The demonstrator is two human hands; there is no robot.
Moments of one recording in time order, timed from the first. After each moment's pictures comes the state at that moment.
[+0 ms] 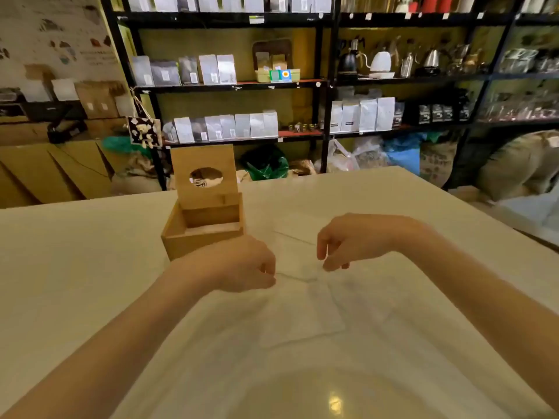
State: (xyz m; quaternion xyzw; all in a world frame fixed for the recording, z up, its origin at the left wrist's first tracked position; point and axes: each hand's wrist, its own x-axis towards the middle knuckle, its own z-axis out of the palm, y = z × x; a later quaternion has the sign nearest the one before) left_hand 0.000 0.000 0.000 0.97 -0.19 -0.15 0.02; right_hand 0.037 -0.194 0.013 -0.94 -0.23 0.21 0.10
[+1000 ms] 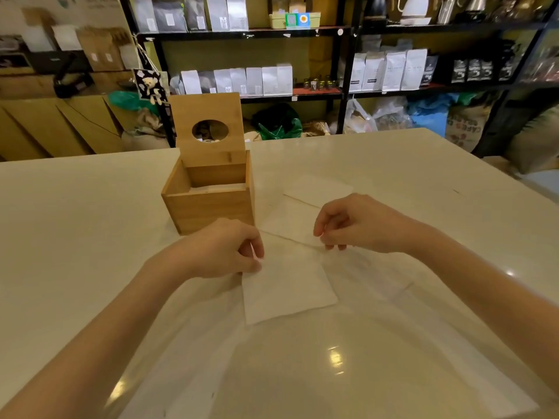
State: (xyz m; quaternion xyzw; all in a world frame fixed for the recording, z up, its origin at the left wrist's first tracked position) left_hand -0.003 0.025 -0.039 0.96 -0.13 -0.16 0.16; right_hand 0.032 -0.192 -0.032 -0.91 -0.23 0.15 0.32
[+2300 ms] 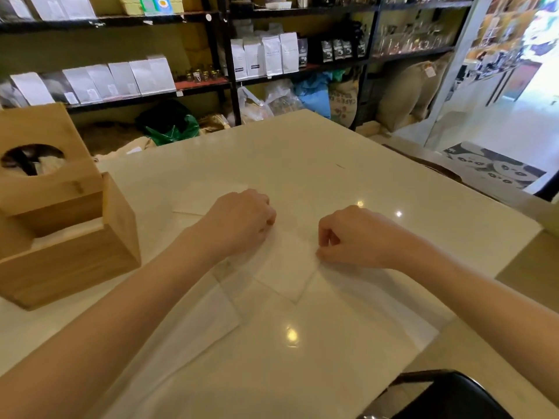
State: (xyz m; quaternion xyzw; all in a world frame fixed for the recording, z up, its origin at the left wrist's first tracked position) left_hand 0.076 -0.118 -0.057 0.91 -0.41 0.04 -0.05; right_hand -0.007 -0.289 -0.051 -0.99 -0.04 0.07 0.11
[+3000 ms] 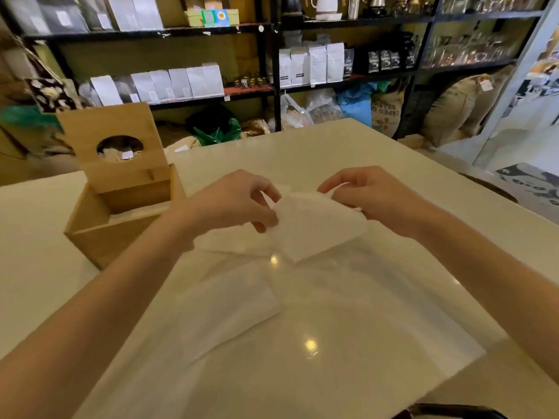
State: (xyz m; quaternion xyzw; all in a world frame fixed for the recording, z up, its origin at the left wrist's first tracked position) left_hand 0.053 -0.066 0.001 0.92 -0.18 -0.16 0.29; right_hand 0.025 -0.265 -0.019 -0.85 -0.01 0.05 0.53
